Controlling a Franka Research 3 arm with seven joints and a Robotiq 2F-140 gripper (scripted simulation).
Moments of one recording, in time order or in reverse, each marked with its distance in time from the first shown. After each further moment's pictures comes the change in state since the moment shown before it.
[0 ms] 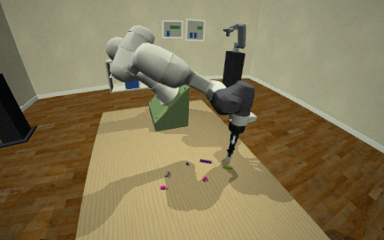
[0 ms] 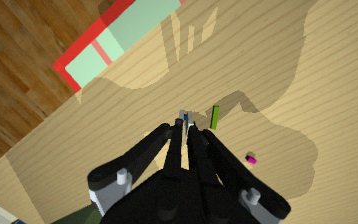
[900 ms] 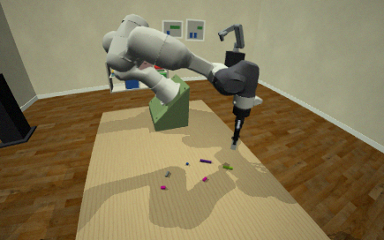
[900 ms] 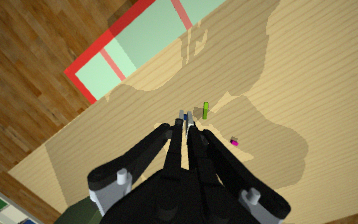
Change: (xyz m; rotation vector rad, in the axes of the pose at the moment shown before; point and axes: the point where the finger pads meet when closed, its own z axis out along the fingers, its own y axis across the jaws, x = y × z) arm 0.009 0.001 -0.084 0.001 0.026 0.014
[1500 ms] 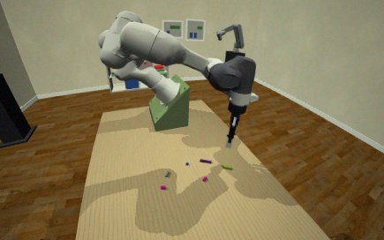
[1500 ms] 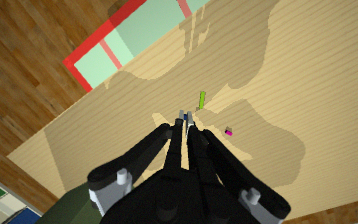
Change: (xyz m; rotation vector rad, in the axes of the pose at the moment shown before) arm -0.024 0.014 -0.017 0.000 -0.025 -0.036
